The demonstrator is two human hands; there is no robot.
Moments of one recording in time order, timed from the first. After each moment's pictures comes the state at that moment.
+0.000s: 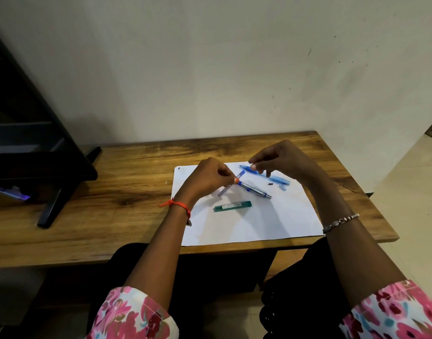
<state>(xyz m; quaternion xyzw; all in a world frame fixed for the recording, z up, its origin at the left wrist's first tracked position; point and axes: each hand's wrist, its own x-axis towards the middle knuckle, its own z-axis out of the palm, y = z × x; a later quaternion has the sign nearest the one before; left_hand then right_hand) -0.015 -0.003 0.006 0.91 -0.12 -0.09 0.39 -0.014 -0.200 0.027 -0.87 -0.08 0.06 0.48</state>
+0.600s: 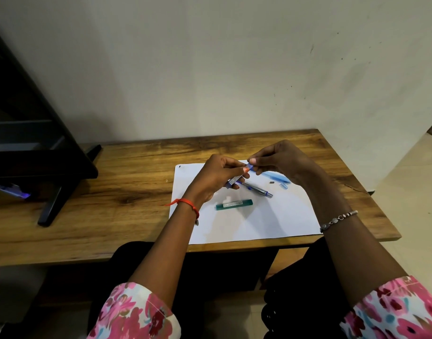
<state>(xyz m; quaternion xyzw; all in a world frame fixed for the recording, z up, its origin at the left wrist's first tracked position) -0.019 -0.018 0.006 0.79 -0.08 -0.15 0.58 -0.009 -0.192 0.019 -0.78 -0.04 0.10 0.62</state>
